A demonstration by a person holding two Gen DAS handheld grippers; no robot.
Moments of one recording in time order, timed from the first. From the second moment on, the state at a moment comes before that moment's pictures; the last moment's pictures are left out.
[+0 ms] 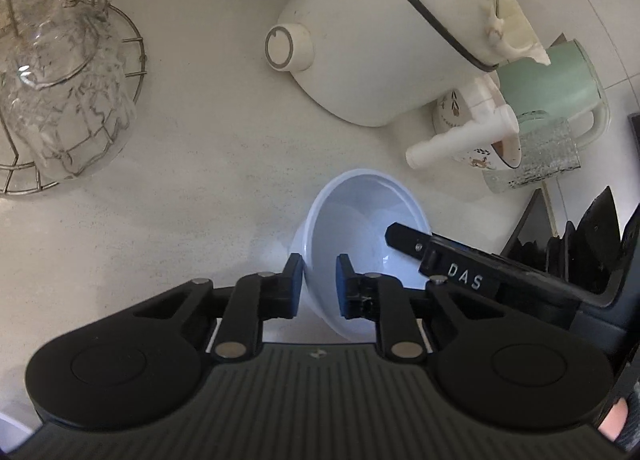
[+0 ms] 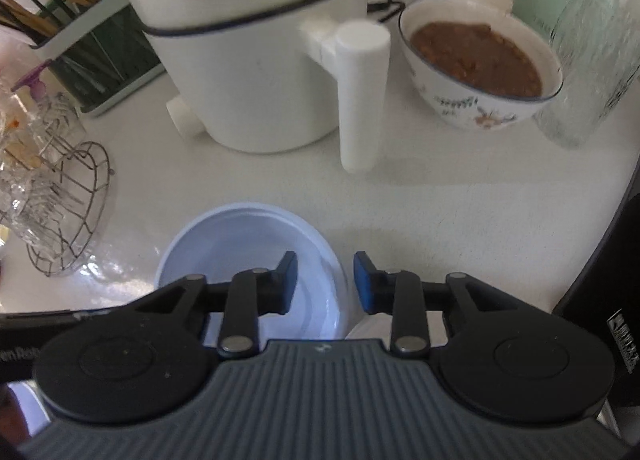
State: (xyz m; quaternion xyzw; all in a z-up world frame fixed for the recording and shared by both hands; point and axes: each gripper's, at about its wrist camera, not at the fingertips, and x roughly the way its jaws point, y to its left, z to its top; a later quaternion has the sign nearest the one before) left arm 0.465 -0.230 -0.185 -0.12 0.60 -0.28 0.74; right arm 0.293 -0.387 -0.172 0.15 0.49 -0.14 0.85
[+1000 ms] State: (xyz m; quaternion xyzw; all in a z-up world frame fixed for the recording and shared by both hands) left arm 0.435 -0.138 -0.052 -0.18 0.54 -0.28 0.77; right arm 0.244 -0.348 -0.071 0.24 0.44 -0.08 0.86
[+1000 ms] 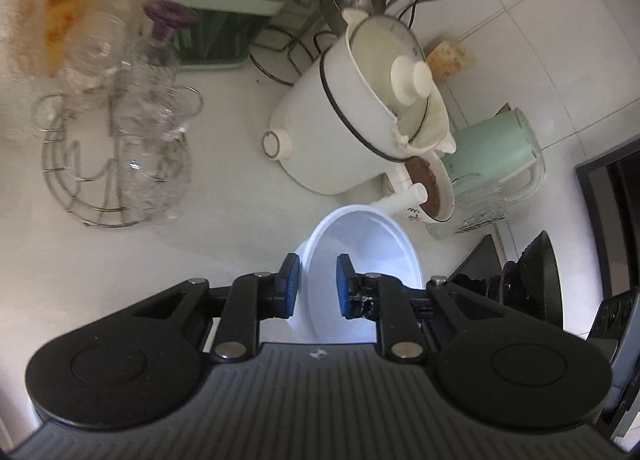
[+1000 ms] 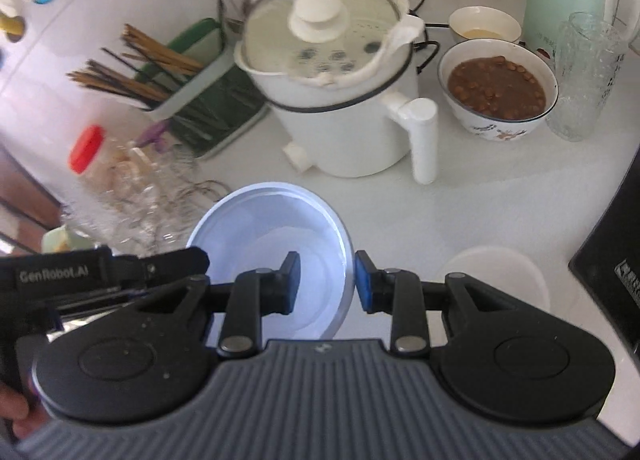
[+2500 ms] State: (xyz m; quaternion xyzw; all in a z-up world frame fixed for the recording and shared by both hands) left arm 0.333 0.063 -0.109 -0.17 0.57 -0.17 0.79; right arm 0.176 -0.146 -0.108 0.20 0.43 -0.01 0.88
